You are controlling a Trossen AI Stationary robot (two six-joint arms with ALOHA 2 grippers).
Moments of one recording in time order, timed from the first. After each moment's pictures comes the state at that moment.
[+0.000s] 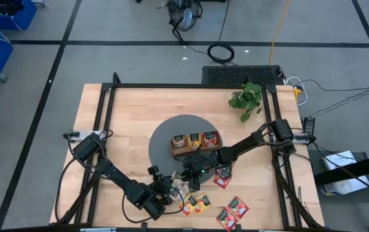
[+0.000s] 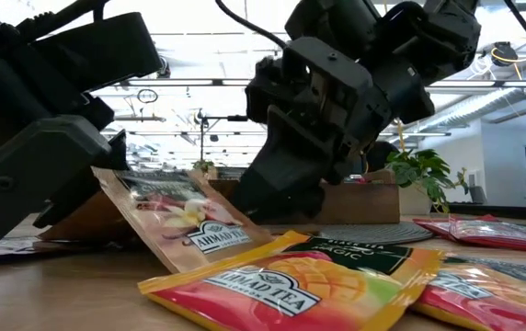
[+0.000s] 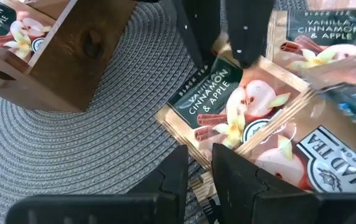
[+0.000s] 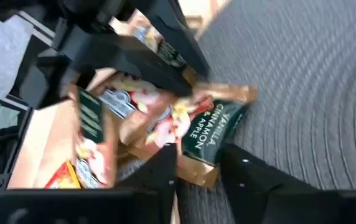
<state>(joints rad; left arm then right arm) -0.70 2.10 1.18 -0.47 -0.80 -0.94 0.25 2.03 1.00 0.42 -0.13 0.52</state>
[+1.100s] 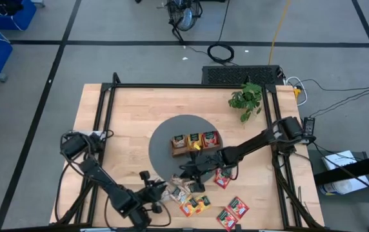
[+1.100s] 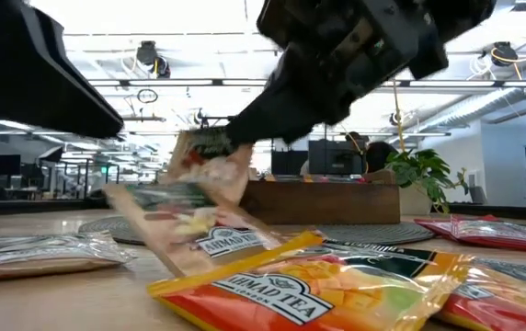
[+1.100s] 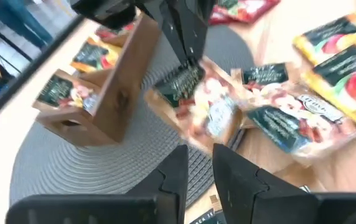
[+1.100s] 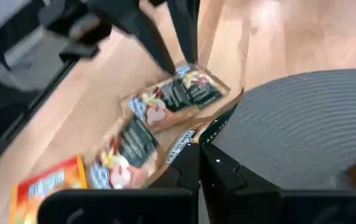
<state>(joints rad) -0.84 1.96 1.18 -0.51 -1.03 -0.86 0.28 1.88 1.00 0.36 -0.05 0.10</state>
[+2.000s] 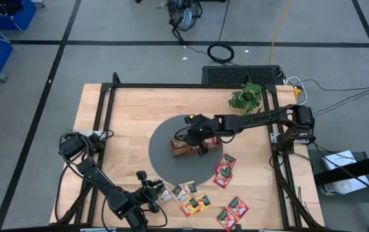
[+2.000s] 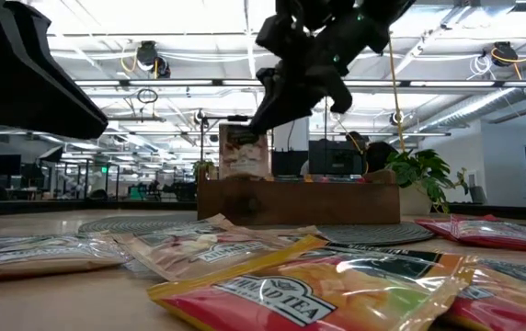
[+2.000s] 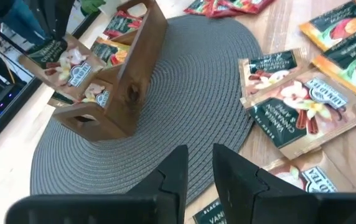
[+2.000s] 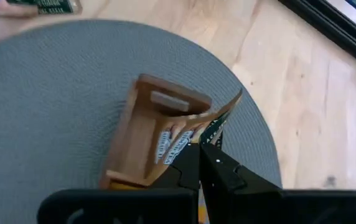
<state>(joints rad) -0.87 1.96 1.18 -0.61 -1.04 -0.90 -0.04 1.74 1.18 -0.18 -0.05 -0.57</state>
